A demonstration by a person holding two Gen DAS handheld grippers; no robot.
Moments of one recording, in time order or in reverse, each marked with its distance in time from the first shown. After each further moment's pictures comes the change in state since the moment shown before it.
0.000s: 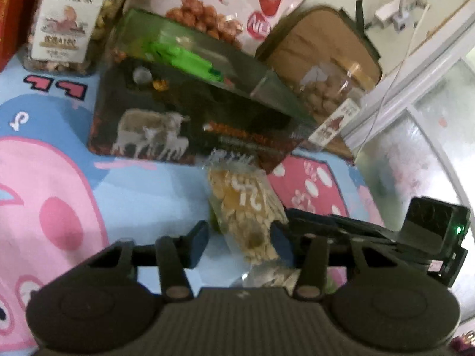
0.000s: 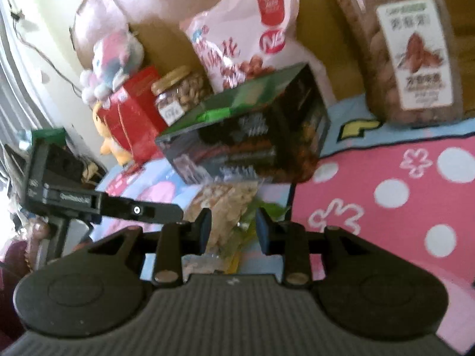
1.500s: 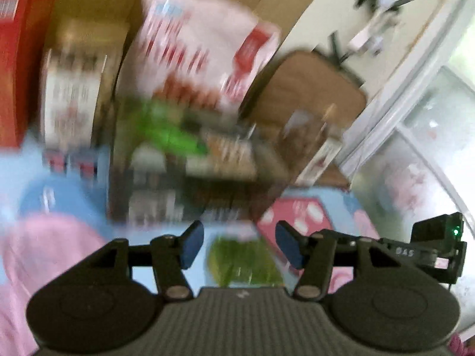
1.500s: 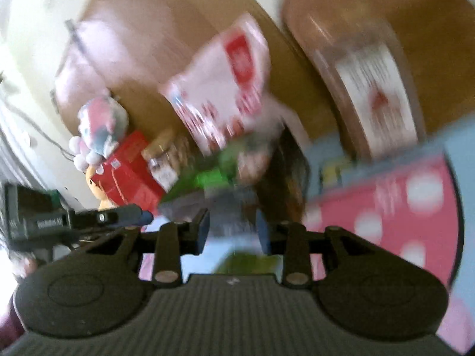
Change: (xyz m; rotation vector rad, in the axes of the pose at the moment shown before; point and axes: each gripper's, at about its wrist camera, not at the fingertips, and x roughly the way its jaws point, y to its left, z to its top) left arm -0.043 -0.025 0.022 0.050 -0.102 0.050; right arm -0.044 -0.013 0.010 0.272 -0.136 -0.036
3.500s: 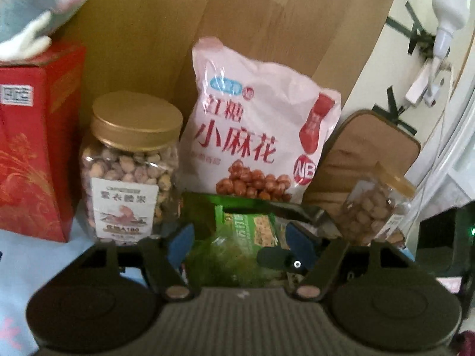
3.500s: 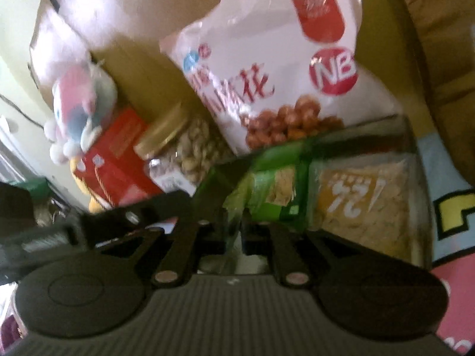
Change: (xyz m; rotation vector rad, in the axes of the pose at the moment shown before) left arm -0.006 0.026 0.081 0.044 -0.211 0.202; right arm 0.152 0.073 0.053 -0.141 0.097 -0.013
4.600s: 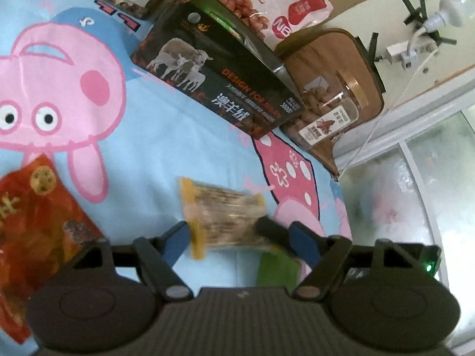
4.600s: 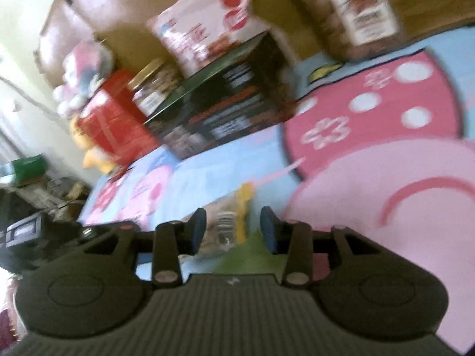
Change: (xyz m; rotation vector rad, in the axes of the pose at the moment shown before) left arm -0.036 -0.023 -0.171 -0.404 0.265 -0.247; right arm -0.128 -0.026 -0.144 0.097 0.040 -0.008
